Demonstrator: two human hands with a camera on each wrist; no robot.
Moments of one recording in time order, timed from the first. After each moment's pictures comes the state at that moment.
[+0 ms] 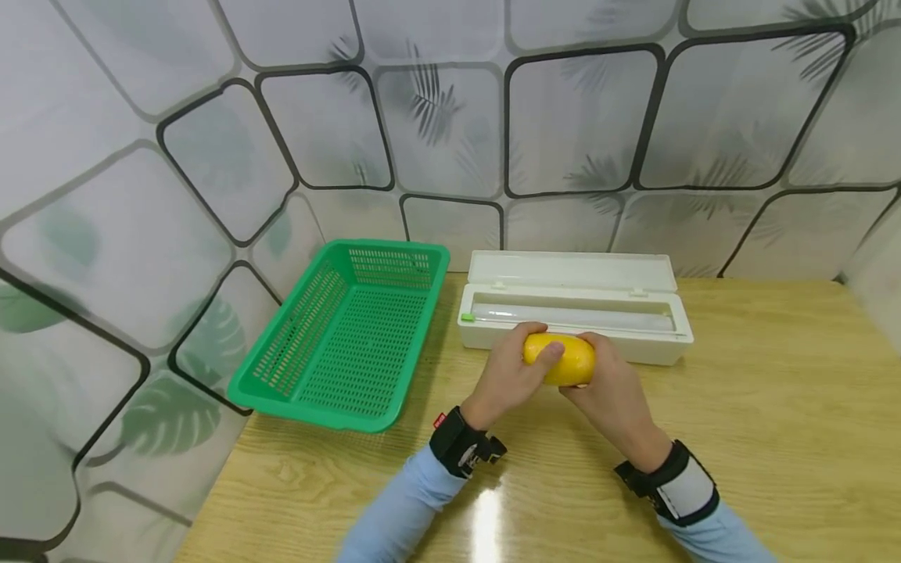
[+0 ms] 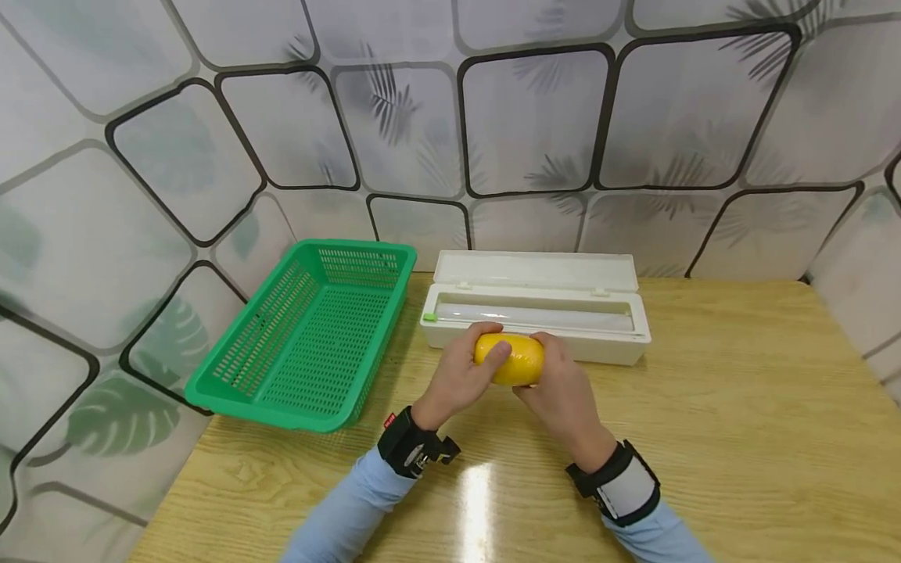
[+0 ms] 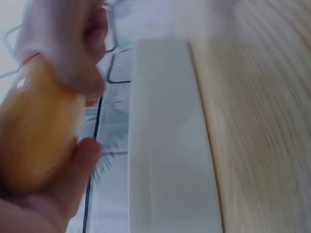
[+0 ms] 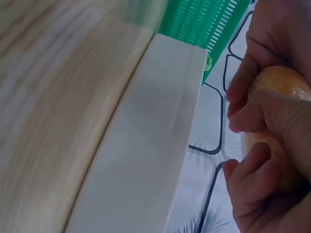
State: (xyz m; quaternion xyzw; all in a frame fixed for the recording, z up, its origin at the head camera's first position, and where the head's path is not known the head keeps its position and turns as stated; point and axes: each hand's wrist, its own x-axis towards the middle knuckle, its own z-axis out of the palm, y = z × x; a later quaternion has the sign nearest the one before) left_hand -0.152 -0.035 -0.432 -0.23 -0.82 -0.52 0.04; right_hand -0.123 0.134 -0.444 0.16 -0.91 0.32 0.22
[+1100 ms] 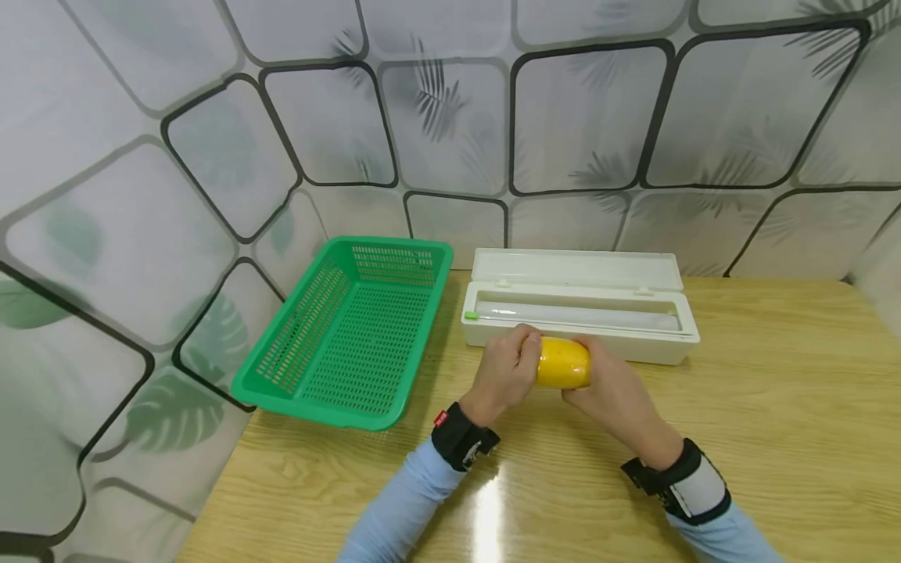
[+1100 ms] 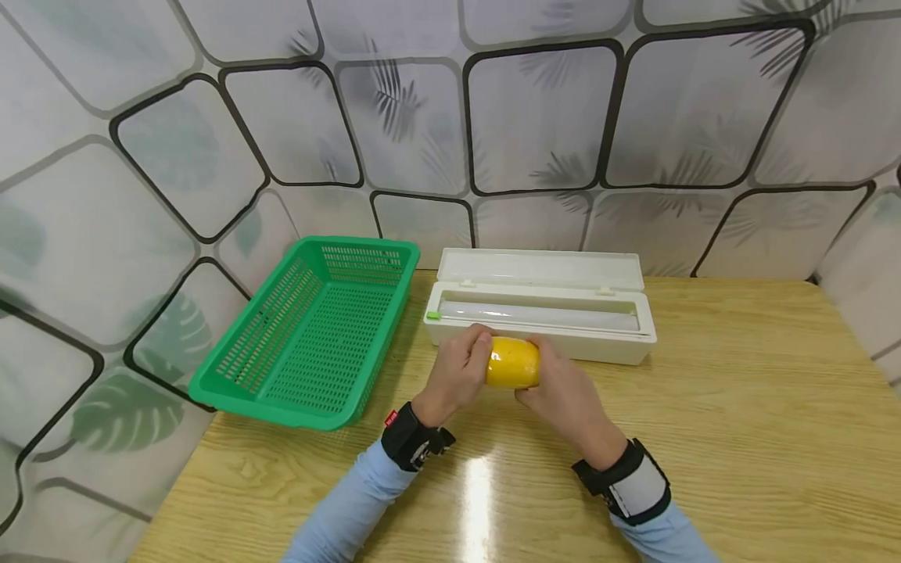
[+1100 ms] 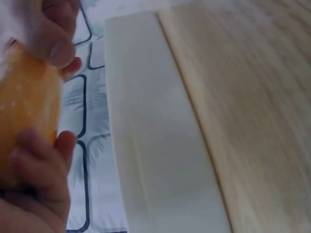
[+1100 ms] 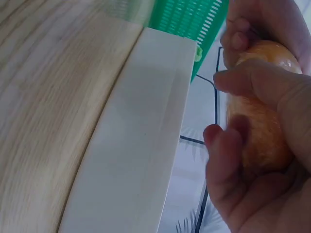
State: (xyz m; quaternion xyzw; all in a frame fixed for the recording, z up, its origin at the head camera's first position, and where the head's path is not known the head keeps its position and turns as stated) left_hand -0.158 -0.044 -0.443 -0.25 -0.84 -0.46 0.15; right_hand -0.127 0.137 -0.440 0.21 -0.92 0.31 0.13
